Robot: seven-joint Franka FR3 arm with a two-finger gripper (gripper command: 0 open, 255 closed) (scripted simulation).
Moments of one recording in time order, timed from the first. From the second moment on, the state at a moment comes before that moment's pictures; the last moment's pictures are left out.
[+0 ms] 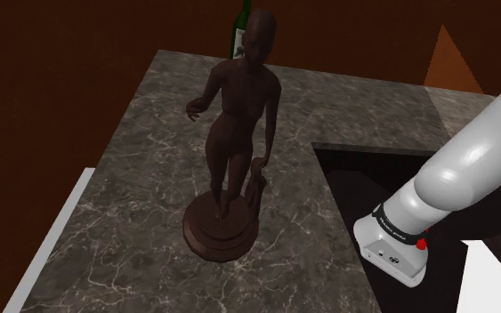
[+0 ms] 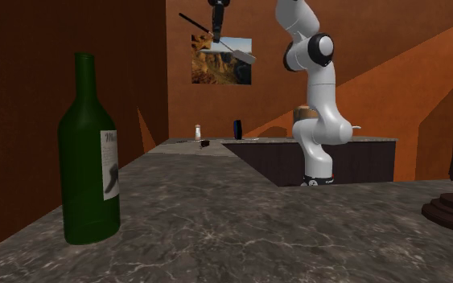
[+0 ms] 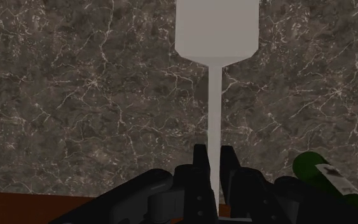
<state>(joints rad) -0.20 0.02 -0.26 -0.99 -0.01 1.07 0.23</state>
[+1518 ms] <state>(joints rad) 0.05 -0.22 0.15 -1.26 -0.02 1.09 0.90</state>
